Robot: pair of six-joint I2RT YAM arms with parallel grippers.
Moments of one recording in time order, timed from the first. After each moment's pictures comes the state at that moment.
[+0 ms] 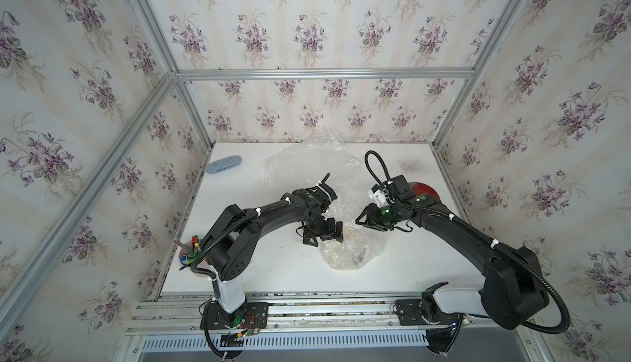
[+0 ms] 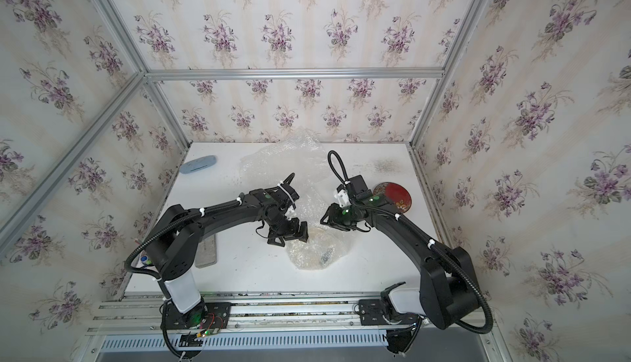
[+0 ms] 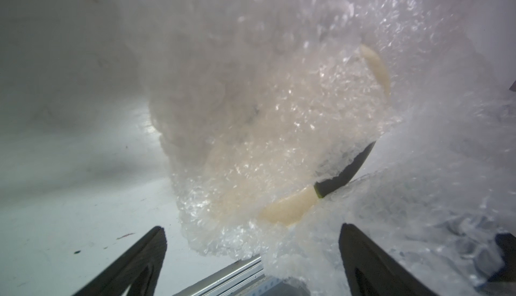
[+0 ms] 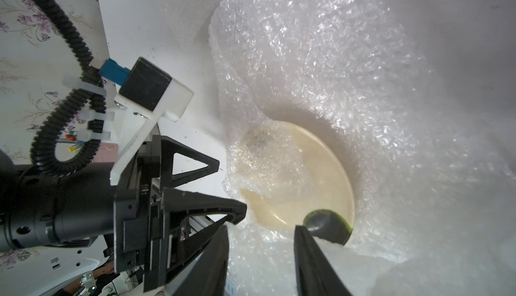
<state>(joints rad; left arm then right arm) -0.76 1.81 1.26 -0.82 0.41 -0.71 0.44 1.34 0.93 -0.69 -0.52 0.56</state>
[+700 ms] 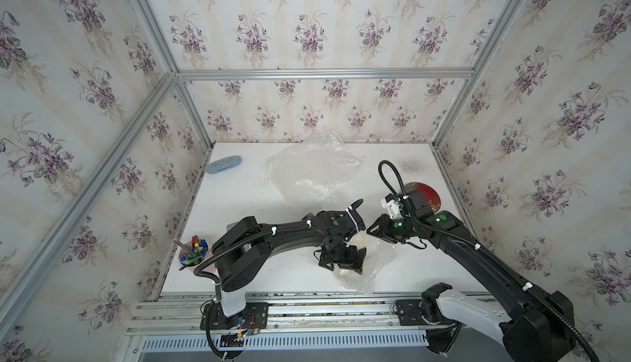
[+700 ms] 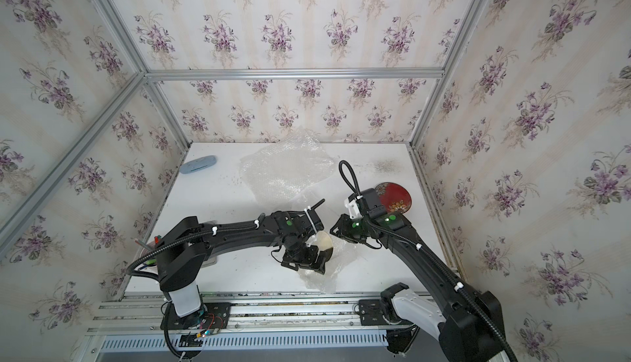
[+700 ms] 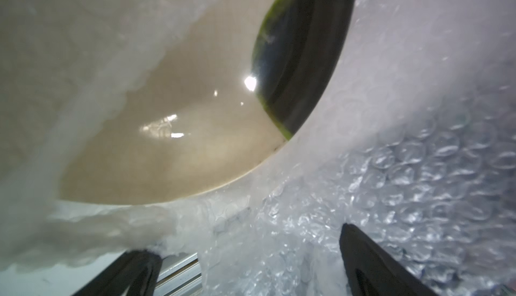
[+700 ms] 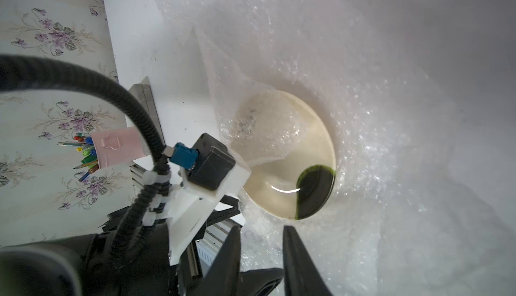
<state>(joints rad) -1.05 1.83 1.27 -0.82 0.38 -0.79 0.44 1.07 0.76 -0.75 -0.49 0.68</state>
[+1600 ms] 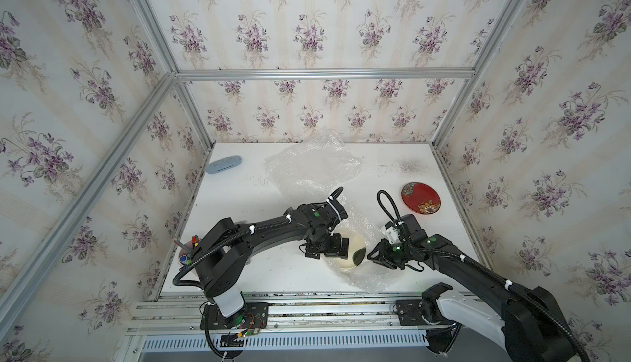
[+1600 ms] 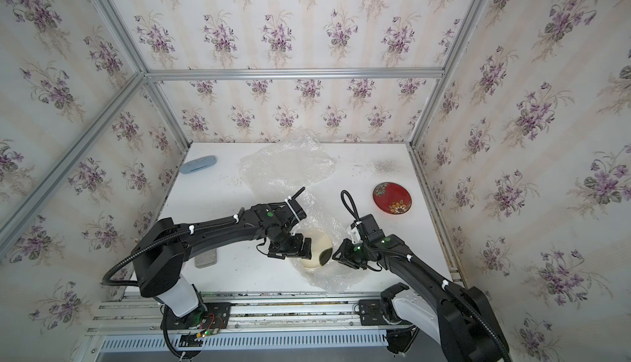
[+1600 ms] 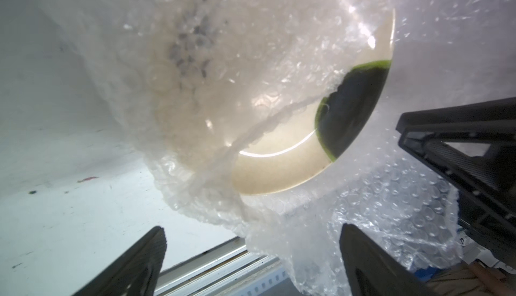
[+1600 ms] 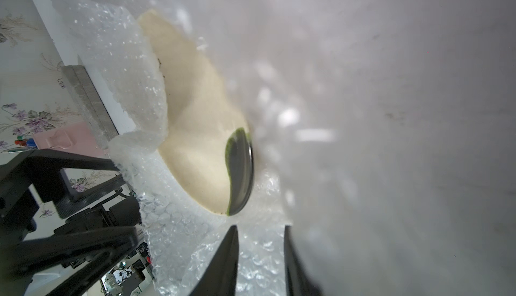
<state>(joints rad) -0.92 1.71 1.17 -0.81 0.29 -0.78 0.44 1.02 0.42 -0.54 -0.53 0.77</state>
